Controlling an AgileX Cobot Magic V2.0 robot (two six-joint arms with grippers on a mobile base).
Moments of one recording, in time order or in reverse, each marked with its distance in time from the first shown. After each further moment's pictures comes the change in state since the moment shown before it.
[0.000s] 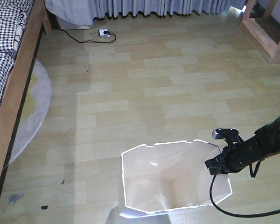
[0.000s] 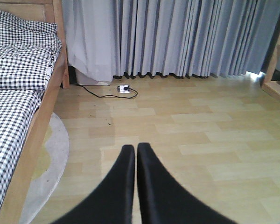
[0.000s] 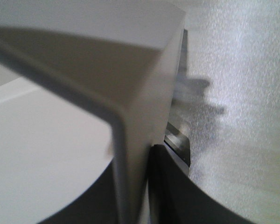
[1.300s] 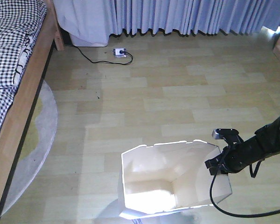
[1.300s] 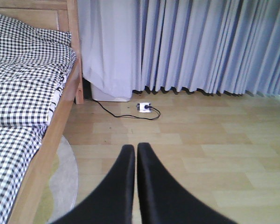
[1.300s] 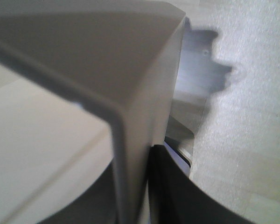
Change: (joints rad) left arm 0.000 0.000 0.000 0.000 0.000 0.000; right arm 0.000 0.000 0.000 0.001 0.004 0.000
